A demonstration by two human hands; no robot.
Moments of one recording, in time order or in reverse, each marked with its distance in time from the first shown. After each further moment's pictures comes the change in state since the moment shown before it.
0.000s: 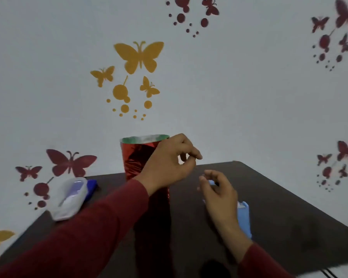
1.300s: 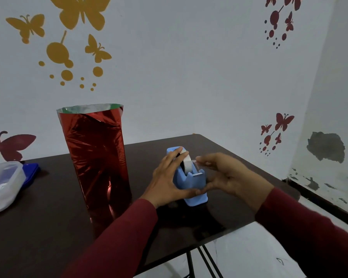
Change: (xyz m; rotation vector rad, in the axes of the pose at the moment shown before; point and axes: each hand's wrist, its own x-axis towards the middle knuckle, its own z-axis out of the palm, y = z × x) left_hand -0.076 -0.038 0.165 -0.213 -0.277 -0.183; right_hand 0.040 -0.015 -0.106 0.191 -0.251 0.824
